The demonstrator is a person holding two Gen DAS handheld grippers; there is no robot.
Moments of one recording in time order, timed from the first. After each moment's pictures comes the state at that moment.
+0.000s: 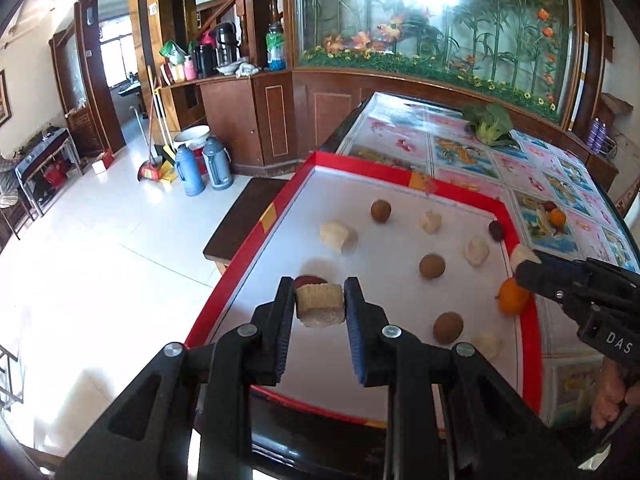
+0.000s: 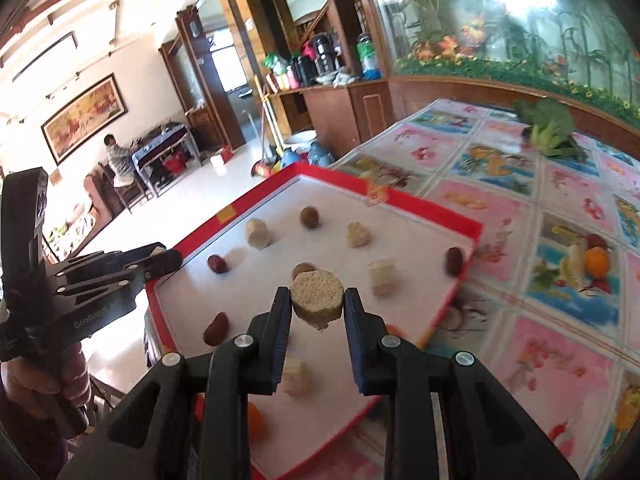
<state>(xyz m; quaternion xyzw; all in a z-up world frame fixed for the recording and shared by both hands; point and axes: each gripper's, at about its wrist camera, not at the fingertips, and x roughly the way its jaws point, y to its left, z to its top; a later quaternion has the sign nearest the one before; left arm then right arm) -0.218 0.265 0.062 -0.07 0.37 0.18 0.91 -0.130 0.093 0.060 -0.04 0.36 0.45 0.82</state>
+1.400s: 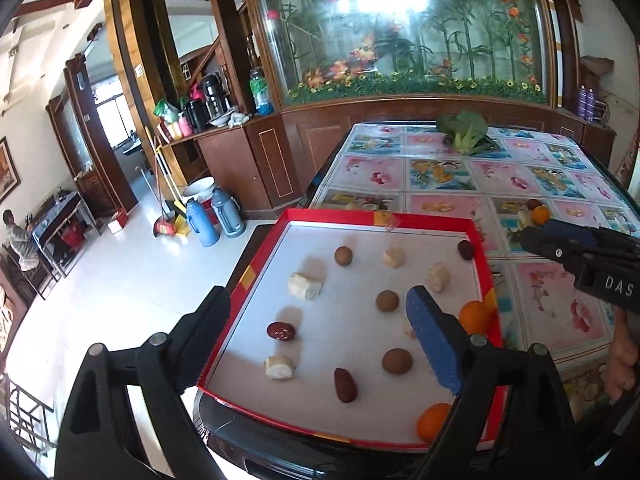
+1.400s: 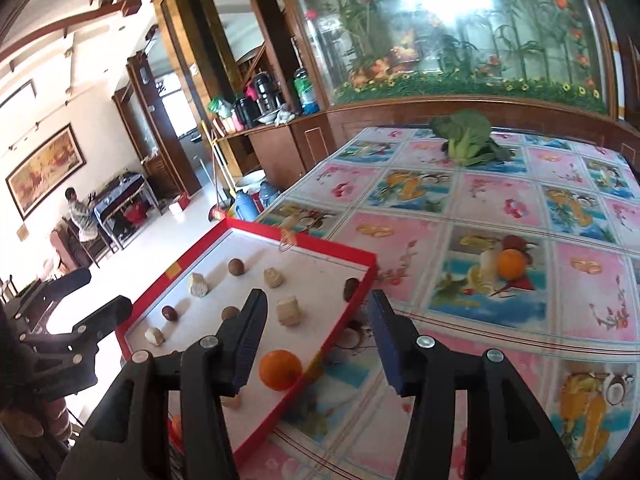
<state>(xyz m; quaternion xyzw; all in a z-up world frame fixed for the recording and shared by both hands) -0.214 0.201 0.110 0.04 0.33 0.20 0.92 -0.104 0.004 0.092 0.04 0.32 0.35 0.88</state>
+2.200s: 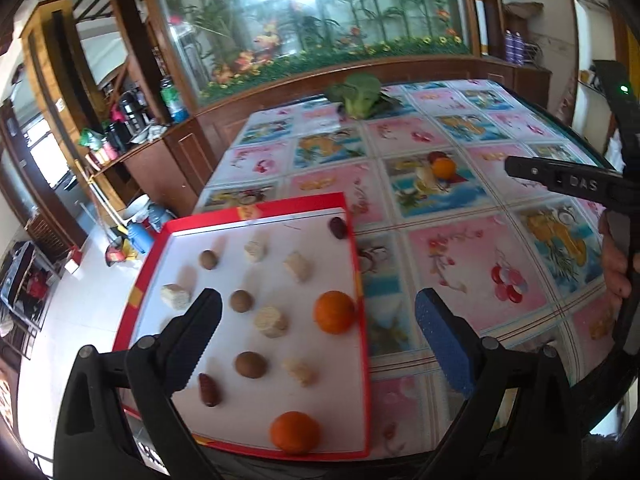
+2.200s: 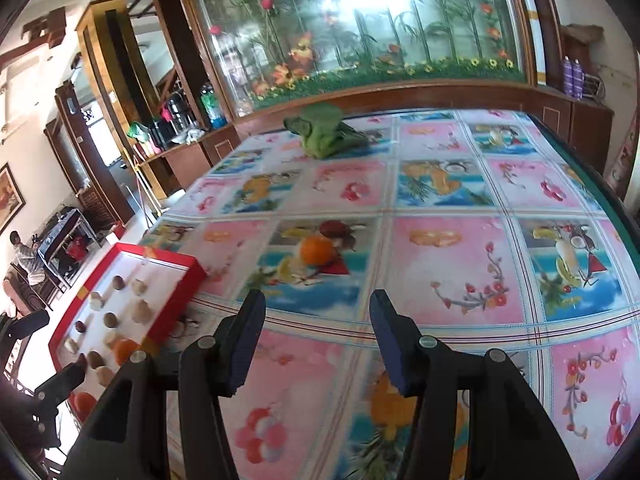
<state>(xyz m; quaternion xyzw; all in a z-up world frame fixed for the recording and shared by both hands) -0.171 0.097 0.081 0.10 0.38 0.07 0.92 -0.045 -0.118 0.057 0.06 0.37 0.23 0.90</state>
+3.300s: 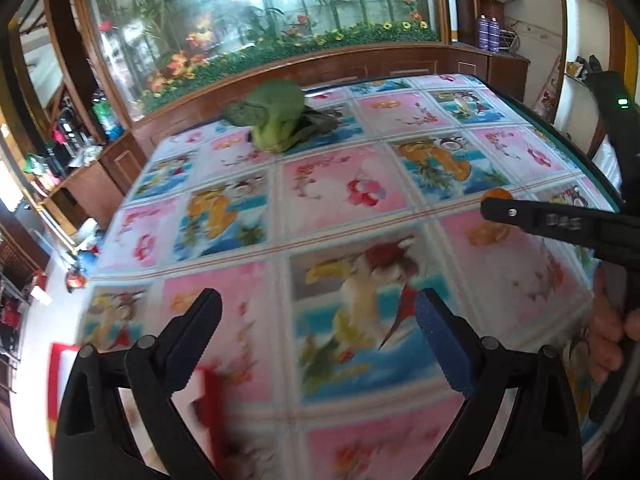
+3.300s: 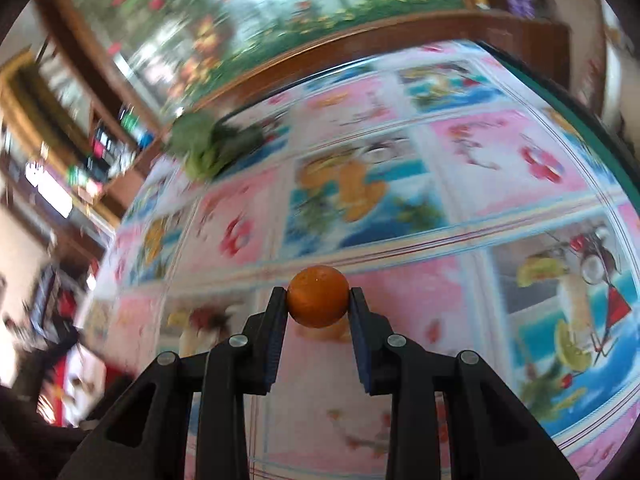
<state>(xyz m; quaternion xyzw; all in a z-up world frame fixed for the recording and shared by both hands) 0.034 0.014 0.054 0.10 0.41 0.00 0.91 0.080 -0.200 0.032 0.19 0.44 0.14 0.87</state>
